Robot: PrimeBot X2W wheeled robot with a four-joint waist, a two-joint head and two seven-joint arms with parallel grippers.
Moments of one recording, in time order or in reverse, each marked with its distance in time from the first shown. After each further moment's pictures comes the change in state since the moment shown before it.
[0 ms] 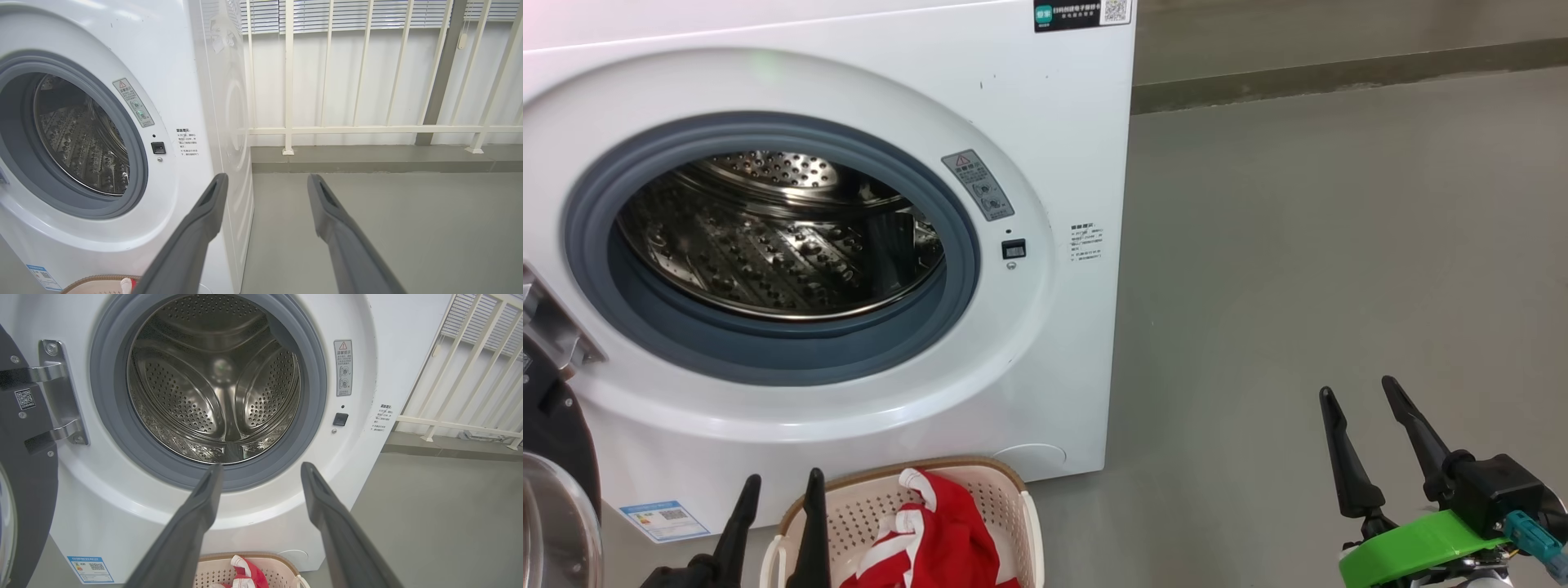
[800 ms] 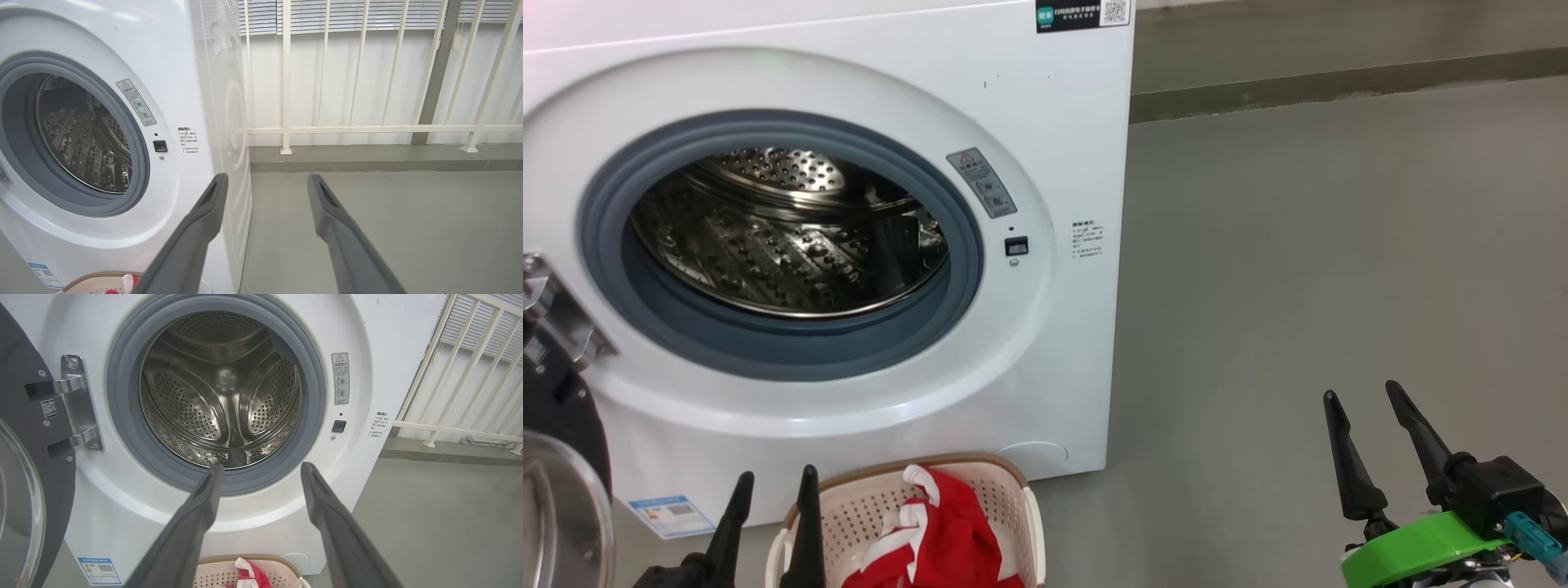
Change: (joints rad) left arm 0.000 0.000 0.011 -0.010 0.003 0.001 0.000; right arm 0.000 0.006 -0.014 0.019 -0.007 0.000 0.000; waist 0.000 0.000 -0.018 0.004
